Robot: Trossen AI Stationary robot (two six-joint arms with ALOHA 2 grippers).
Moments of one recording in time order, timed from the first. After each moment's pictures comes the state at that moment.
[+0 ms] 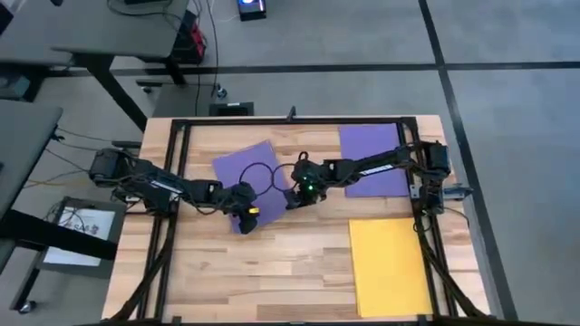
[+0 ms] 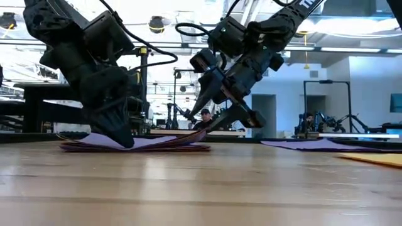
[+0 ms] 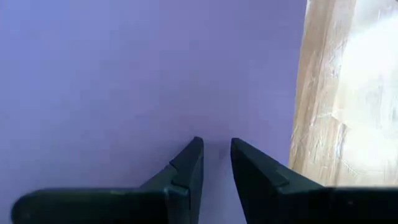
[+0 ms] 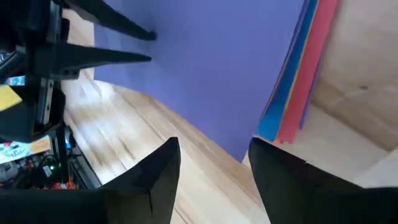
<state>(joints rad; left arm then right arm) -0.04 1.46 0.48 0.11 -0.02 -0.54 -0.11 1.90 1.12 -0.08 -0.38 1.12</state>
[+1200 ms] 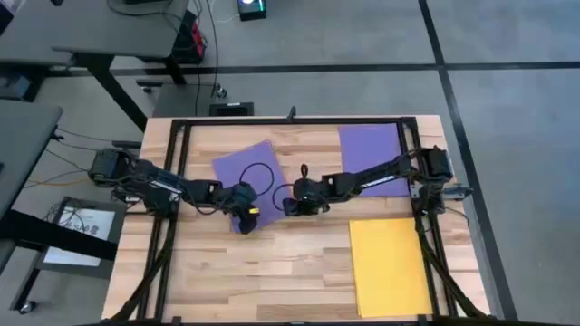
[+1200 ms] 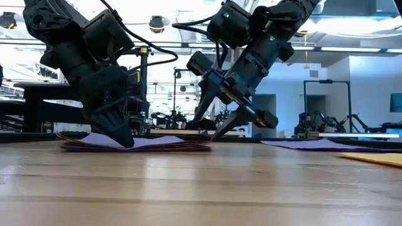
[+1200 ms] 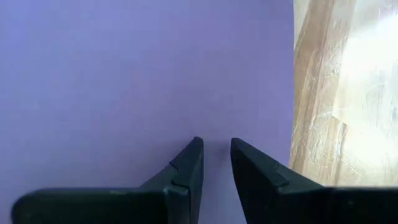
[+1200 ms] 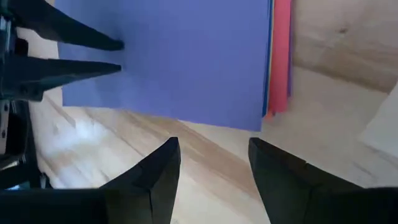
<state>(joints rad) -0.04 1.46 0.47 0.13 -0.02 -0.53 0.01 1.92 1.13 -0.11 -0.10 1.35</state>
